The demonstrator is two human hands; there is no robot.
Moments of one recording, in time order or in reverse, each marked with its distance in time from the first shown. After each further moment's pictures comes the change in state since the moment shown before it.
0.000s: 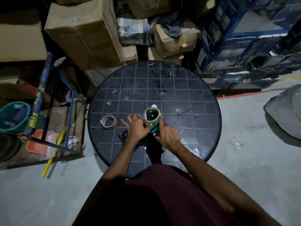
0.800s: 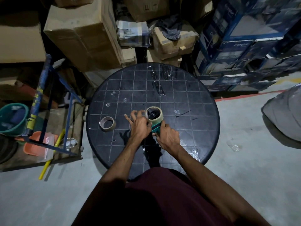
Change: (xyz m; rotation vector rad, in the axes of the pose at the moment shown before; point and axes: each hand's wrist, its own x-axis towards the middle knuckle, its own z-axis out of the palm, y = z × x) left_hand 0.005 0.022 -0.004 0.009 0.109 0.095; right_hand -0.006 -0.003 -0.013 0.088 0.023 0.097
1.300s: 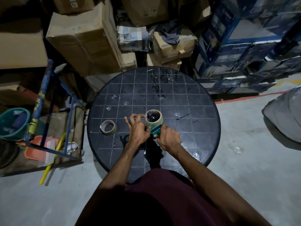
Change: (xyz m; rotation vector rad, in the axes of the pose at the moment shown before) left_hand -0.008 -0.016 -0.001 -0.079 0.083 0.124; right_hand 0.004 -0.003 -0.011 0.028 0.000 -0.010
